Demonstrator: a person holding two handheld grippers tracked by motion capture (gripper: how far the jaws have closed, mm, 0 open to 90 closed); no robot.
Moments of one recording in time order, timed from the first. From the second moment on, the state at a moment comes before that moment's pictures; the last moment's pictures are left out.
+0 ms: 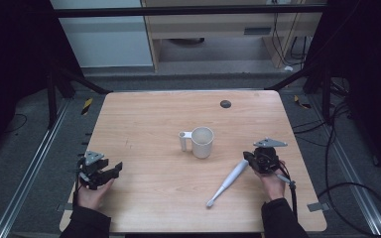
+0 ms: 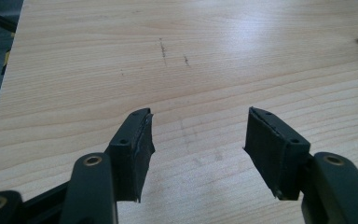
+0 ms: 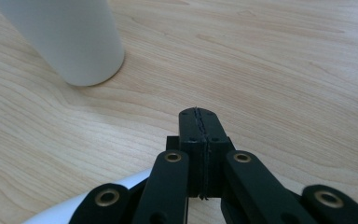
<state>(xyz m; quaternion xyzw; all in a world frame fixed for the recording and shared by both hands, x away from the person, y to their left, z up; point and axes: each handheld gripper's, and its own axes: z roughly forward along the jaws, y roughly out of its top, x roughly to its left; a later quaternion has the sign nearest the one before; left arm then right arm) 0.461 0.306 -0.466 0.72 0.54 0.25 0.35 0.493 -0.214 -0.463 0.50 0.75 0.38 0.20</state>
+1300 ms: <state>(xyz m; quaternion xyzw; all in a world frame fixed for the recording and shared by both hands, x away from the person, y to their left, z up) 0.461 0.306 -0.466 0.72 0.54 0.25 0.35 0.501 -0.217 -0.481 0.50 0.78 0.32 0.21</state>
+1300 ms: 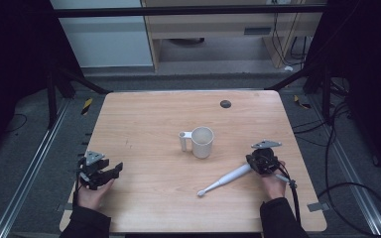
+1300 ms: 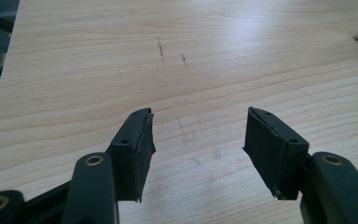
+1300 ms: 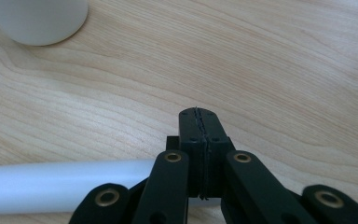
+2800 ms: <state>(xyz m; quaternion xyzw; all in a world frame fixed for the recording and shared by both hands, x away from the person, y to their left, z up) 0.461 0.307 -0.465 0.72 0.54 0.25 0.35 0.452 -0.228 -0.482 0.49 0.79 0.30 0.20</state>
